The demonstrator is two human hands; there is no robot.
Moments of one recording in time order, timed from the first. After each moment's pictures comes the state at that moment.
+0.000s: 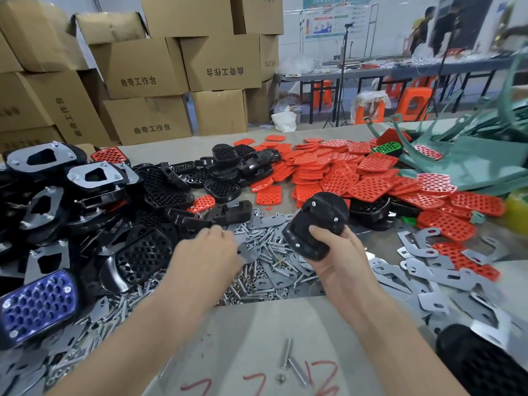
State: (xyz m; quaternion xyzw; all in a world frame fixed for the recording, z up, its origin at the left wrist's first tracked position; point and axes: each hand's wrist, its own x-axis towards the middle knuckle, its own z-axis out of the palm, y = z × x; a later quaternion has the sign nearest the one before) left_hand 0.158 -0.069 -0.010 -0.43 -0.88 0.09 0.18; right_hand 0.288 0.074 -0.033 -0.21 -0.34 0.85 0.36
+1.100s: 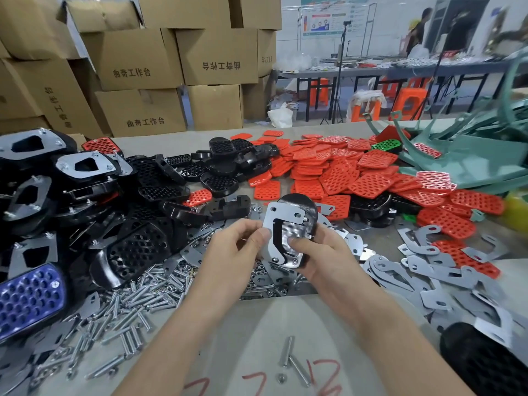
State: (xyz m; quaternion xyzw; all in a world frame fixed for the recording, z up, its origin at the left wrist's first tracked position) left_hand 0.180 -0.057 -0.028 -0.36 -0.71 -0.58 -0.15; right_hand 0.286 0.065 -0.044 -0.15 -0.54 0.79 0.25
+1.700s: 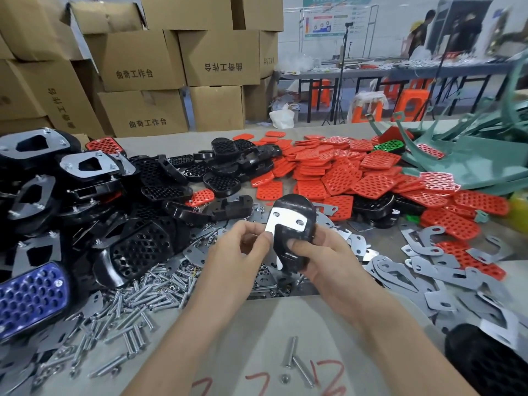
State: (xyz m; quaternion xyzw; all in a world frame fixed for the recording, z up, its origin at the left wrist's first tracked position) left_hand 0.182 -0.059 -0.033 -0.35 -0.74 -0.56 -0.12; right_hand 0.284 0.069 -0.050 -0.13 -0.57 0.78 0.25
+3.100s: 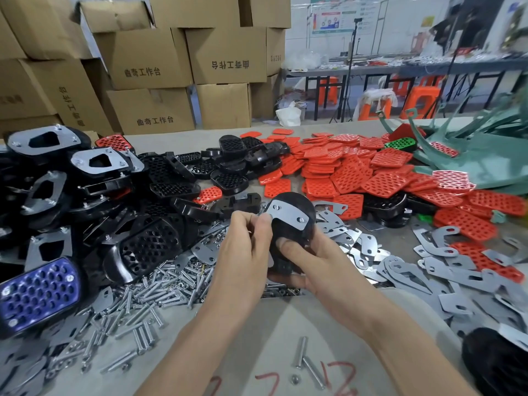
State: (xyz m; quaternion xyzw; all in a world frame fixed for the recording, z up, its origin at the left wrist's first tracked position) left_hand 0.188 -0.055 -0.033 -0.35 -0.74 -0.57 -0.04; right_hand 0.280 0.049 -0.050 -0.09 -0.59 0.78 0.20
